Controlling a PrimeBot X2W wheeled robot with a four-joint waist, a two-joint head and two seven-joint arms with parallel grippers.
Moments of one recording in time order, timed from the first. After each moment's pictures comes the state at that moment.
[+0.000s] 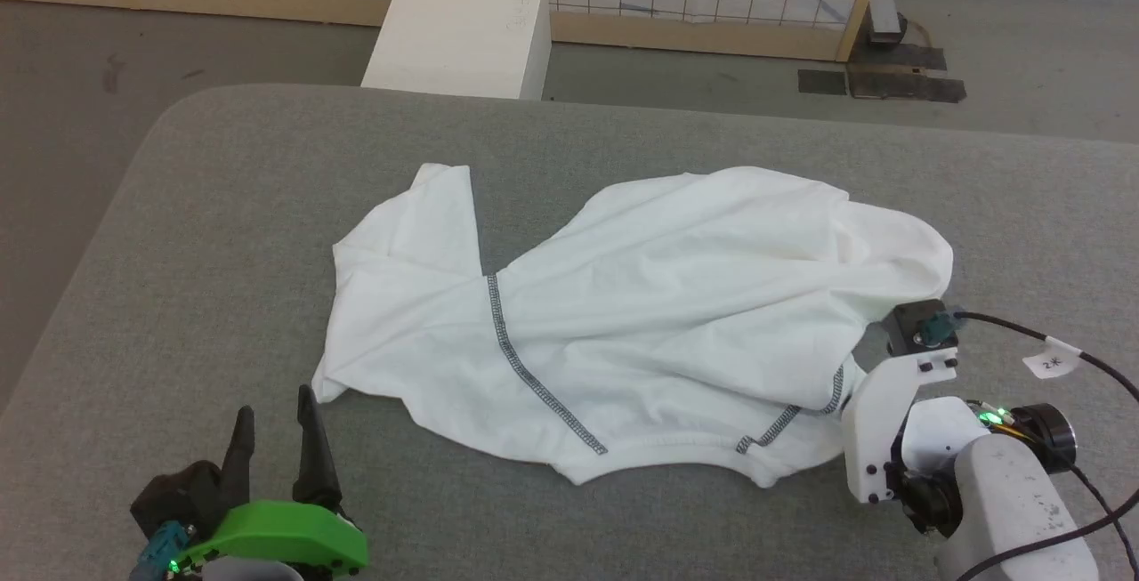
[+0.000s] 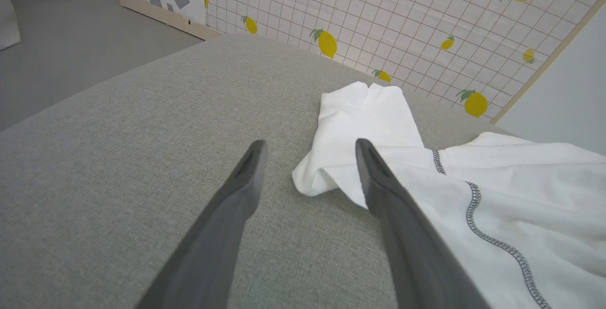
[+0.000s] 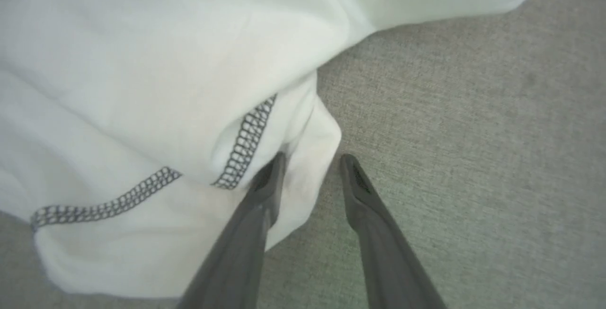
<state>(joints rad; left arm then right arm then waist) 0.02 0.09 0.00 0.17 -0.42 0.07 -0.25 -0.29 -0.05 -0.05 0.44 -0.01 0.13 0.61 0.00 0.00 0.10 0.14</state>
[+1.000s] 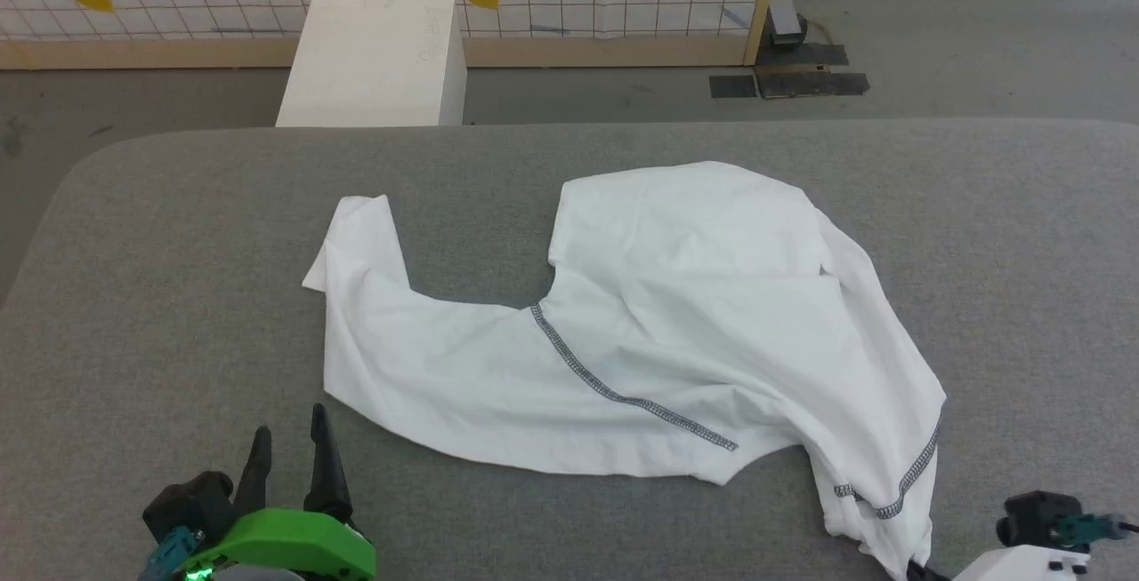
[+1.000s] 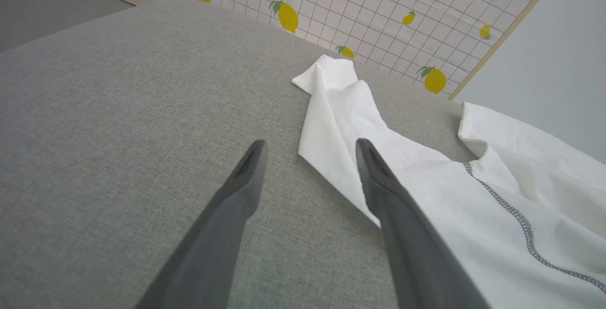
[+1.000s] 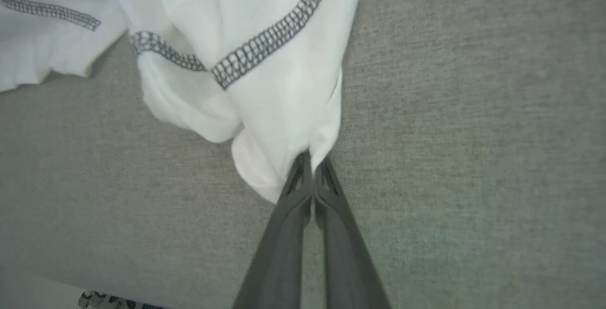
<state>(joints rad) 0.02 0.09 -0.01 0.22 -0.47 0.05 -0.23 0.21 -0.05 -0.17 0.04 0.34 0.13 0.63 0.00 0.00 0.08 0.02</state>
